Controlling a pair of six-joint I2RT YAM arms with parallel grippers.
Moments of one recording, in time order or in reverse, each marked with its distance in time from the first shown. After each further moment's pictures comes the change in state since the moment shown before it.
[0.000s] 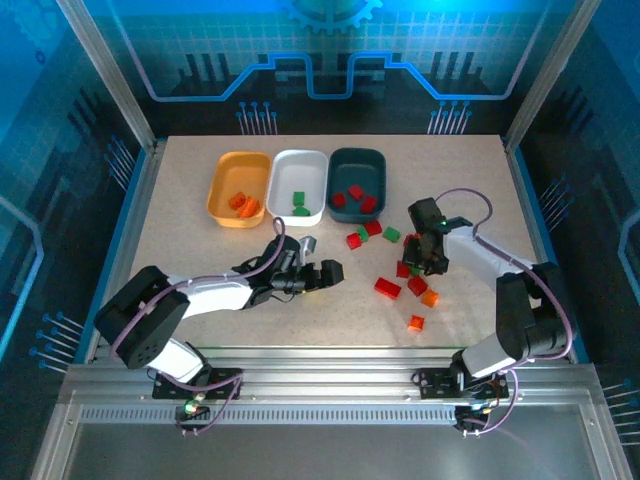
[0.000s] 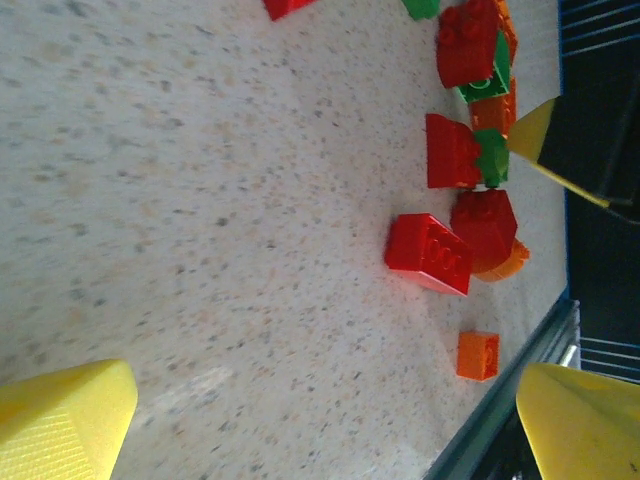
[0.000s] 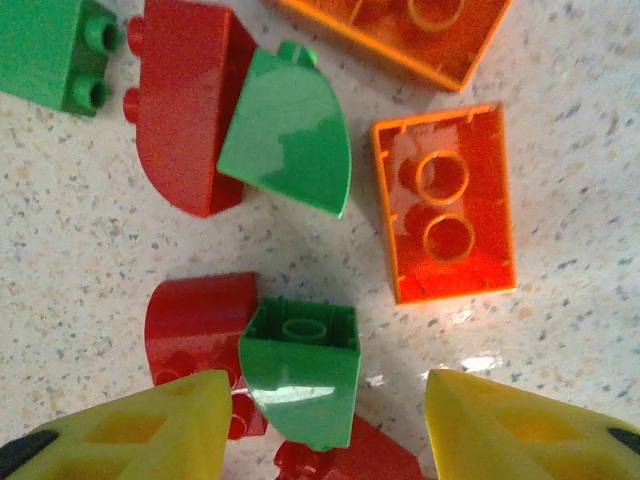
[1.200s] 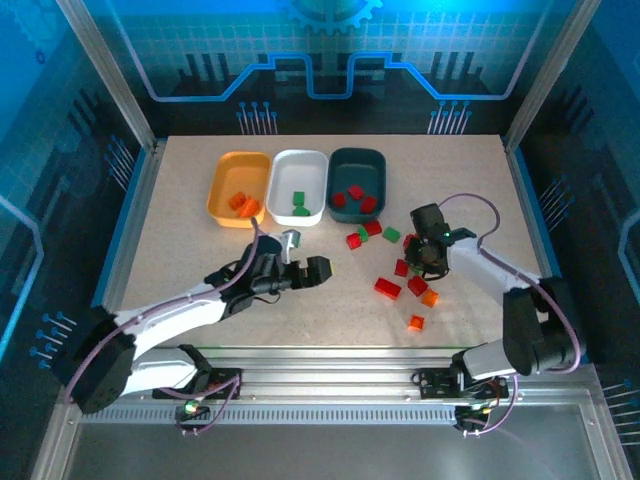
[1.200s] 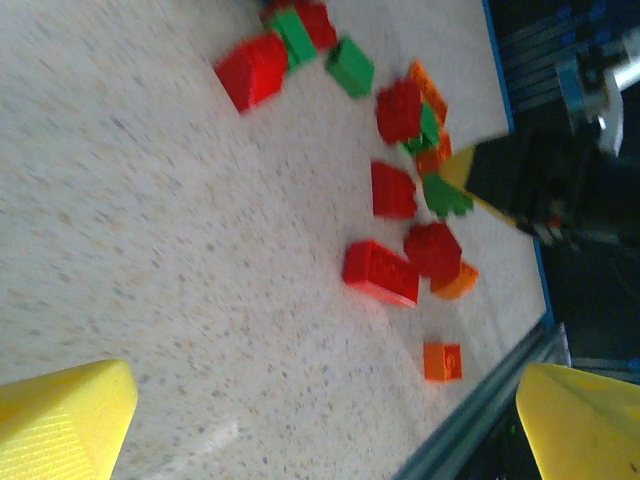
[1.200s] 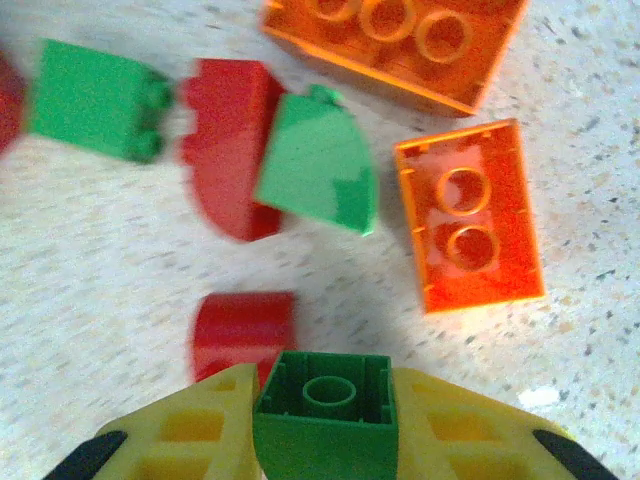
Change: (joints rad) left arm 0.031 -0.365 -0.049 -0.210 -0.151 0.057; right arm 0.040 -0.114 -0.078 0.127 0.013 0.075
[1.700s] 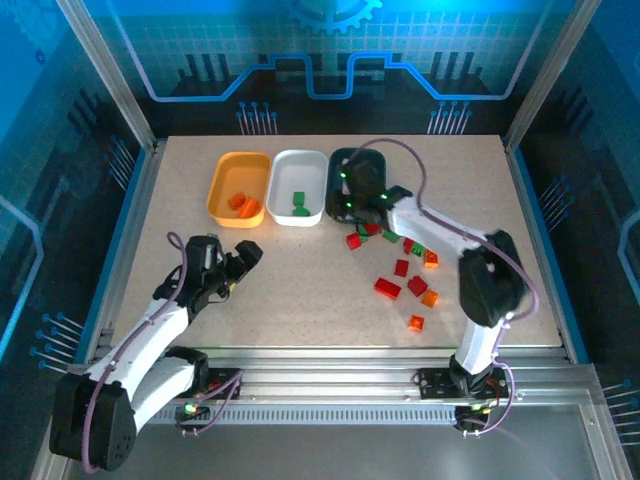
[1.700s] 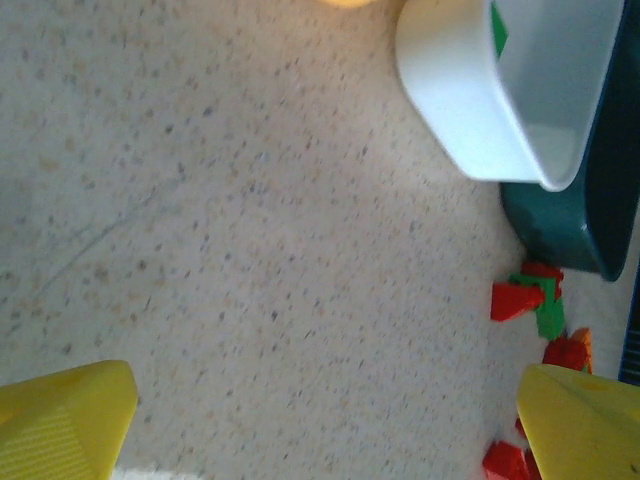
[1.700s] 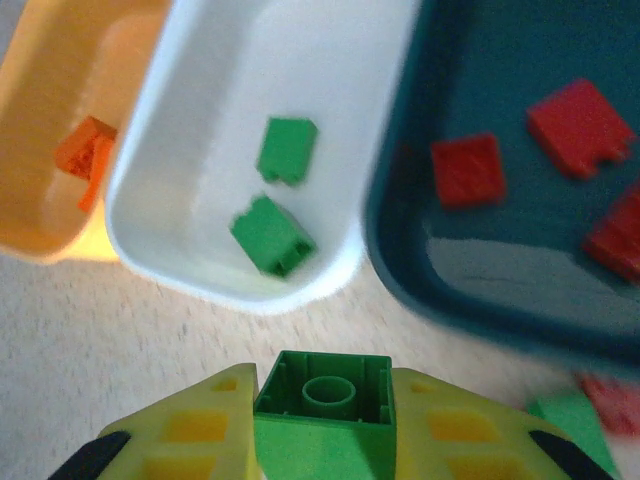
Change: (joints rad) left arm 0.469 -0.253 -0.118 -0.338 -0.017 -0.133; right arm 0.275 0.478 0.649 0.182 -0.122 -0.153
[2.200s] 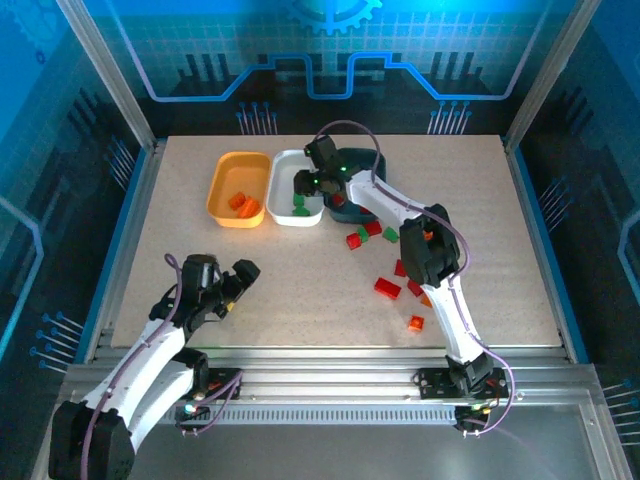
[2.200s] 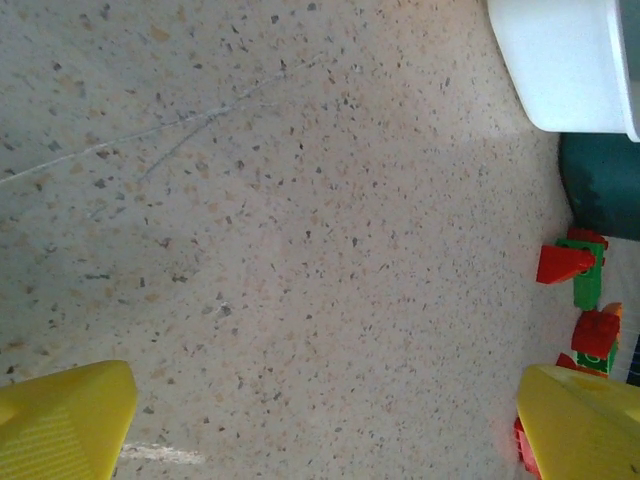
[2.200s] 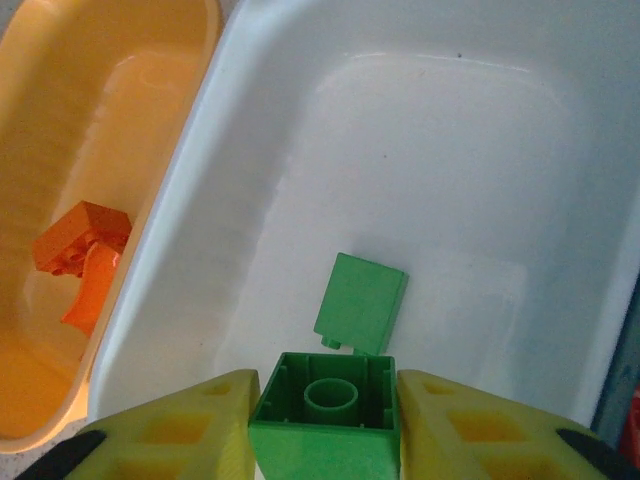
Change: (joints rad) left arm 0.004 -0.142 -0.116 -0.071 0.044 -0.039; right arm 0.001 0.474 0.595 -0.152 -0.063 -0.041
